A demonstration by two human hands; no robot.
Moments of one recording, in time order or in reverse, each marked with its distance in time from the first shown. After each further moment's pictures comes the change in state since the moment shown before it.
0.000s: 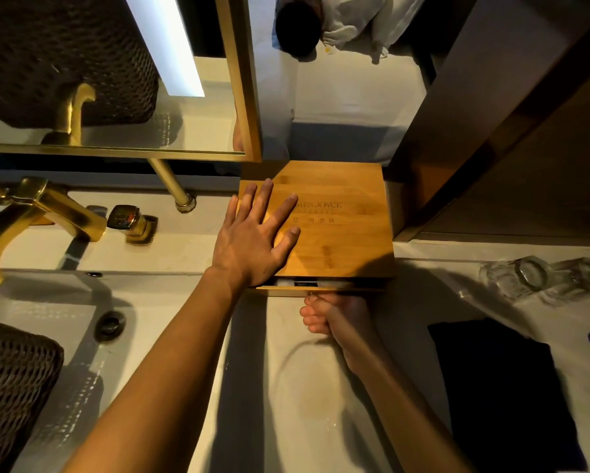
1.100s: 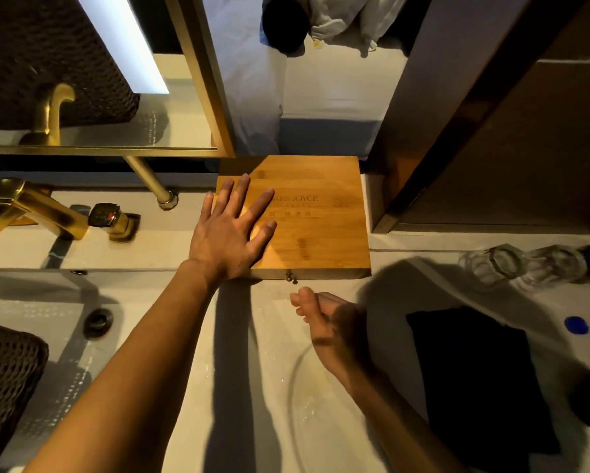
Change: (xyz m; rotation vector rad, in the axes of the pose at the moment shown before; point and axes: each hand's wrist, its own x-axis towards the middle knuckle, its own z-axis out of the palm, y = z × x) left_hand -0.001 0.001 -0.001 0.039 -0.033 -0.002; right_hand -0.042 0.014 -0.016 -0.625 0.309 -0.631
